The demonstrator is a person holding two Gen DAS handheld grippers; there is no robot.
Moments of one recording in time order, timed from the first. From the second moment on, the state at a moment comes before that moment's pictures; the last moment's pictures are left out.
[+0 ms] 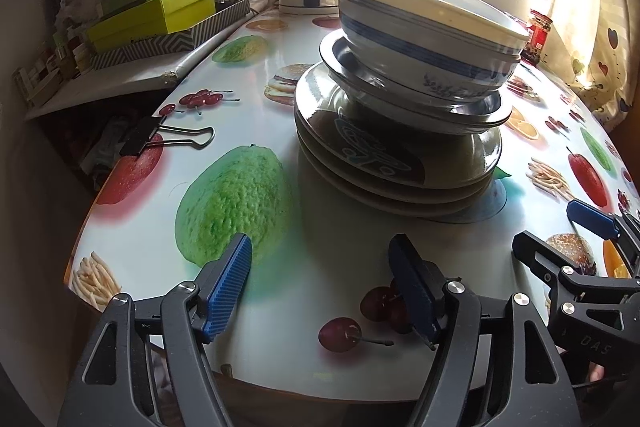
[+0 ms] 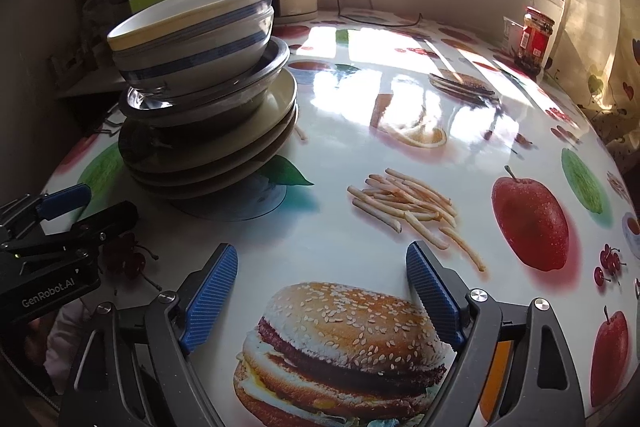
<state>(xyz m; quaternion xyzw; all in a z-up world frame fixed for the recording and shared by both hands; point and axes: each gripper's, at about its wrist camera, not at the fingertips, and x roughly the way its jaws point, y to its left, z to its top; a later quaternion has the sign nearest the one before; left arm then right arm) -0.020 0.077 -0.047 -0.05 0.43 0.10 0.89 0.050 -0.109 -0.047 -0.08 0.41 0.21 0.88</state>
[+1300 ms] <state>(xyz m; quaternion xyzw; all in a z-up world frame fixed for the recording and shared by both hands) -0.019 0.077 -0.048 -0.05 0.43 0.11 0.89 0.051 -0.110 -0.049 -0.08 0.42 0.20 0.88</state>
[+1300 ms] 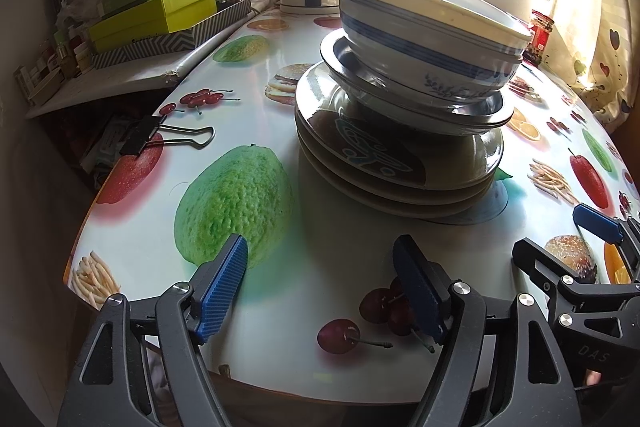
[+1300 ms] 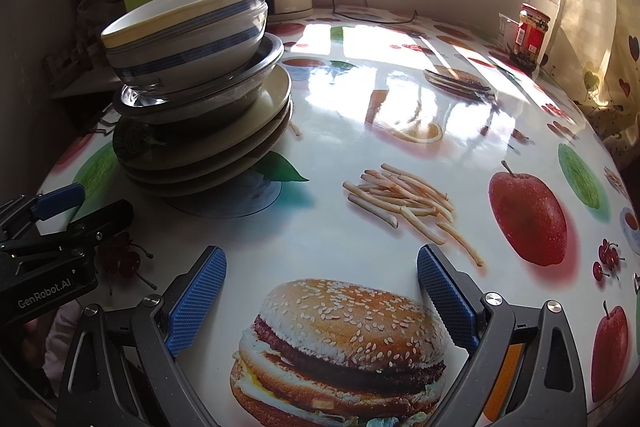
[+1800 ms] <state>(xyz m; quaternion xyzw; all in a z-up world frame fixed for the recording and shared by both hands) -0.019 0.077 -0.048 -0.05 0.43 0.11 0.89 0.051 -0.110 -0.049 -0.08 0.42 0.20 0.88</state>
